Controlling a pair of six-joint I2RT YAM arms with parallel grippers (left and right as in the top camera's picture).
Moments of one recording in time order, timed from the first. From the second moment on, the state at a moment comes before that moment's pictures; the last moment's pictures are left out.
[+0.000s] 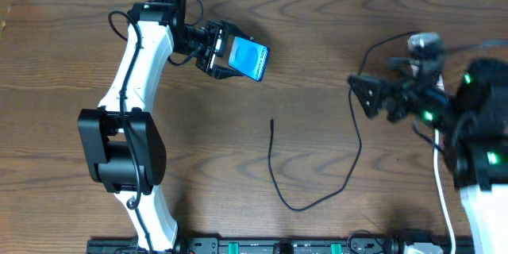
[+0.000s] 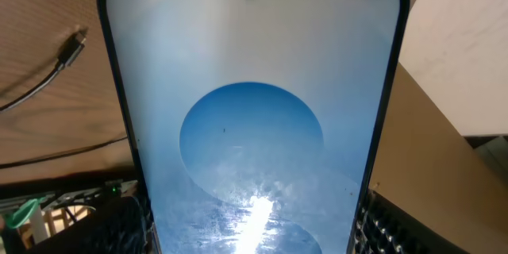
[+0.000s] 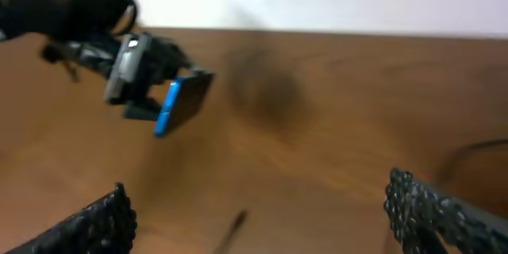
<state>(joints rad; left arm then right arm) -0.08 2.02 1.76 -1.09 0.96 -1.13 0.00 1.02 1.06 -0.54 -0.67 0.08</state>
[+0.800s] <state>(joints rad) -0.15 2.02 1.76 -1.09 0.71 -1.26 0.18 1.56 1.06 -0.31 -0.91 0.34</state>
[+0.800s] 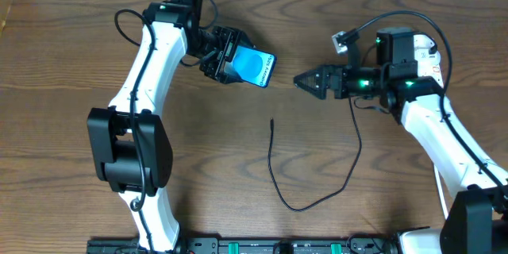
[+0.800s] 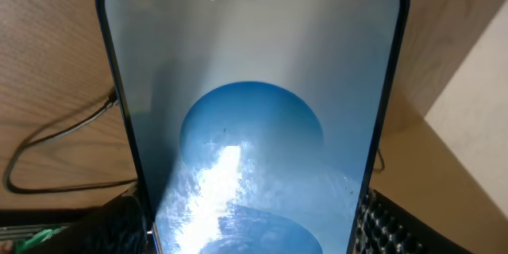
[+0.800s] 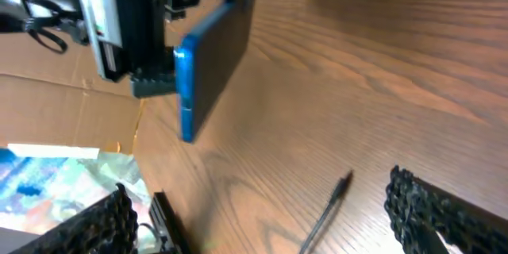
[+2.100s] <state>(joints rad) -0.37 2.02 1.76 -1.02 0.63 -1.54 0.29 1.56 1.06 -0.24 -0.69 0.67</state>
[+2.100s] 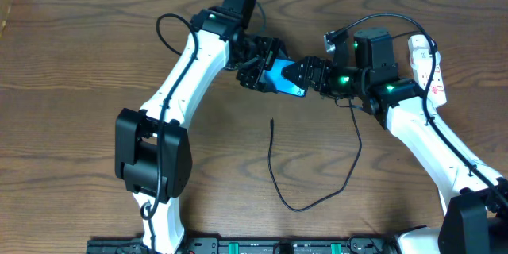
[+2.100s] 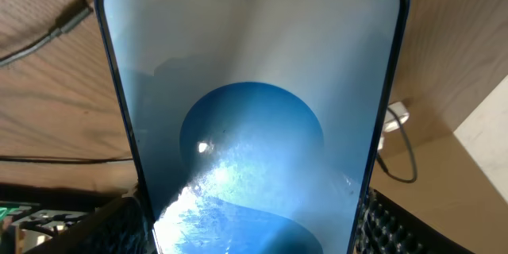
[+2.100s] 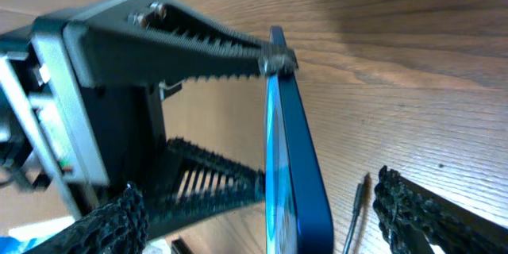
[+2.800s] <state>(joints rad) -0.39 2.02 1.76 -1.02 0.63 -1.56 0.34 1.56 1.06 -0.27 -0.59 0.69</state>
